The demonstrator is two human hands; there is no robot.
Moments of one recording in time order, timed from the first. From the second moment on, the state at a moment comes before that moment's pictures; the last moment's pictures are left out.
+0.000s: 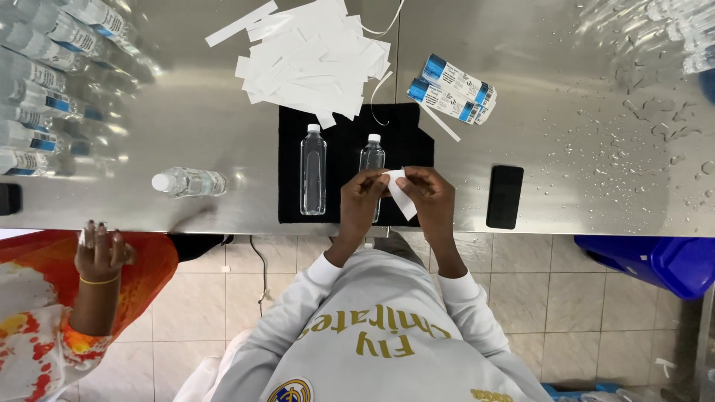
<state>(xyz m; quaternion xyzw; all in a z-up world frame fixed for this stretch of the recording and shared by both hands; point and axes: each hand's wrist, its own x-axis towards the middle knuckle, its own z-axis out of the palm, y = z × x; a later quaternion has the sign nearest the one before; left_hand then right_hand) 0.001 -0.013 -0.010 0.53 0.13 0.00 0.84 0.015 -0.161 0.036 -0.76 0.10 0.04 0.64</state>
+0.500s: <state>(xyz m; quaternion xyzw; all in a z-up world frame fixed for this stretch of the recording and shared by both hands) 0.011 0.014 -0.038 0.57 0.20 0.10 0.79 0.007 -0.194 0.022 -0.68 0.19 -0.06 0.70</state>
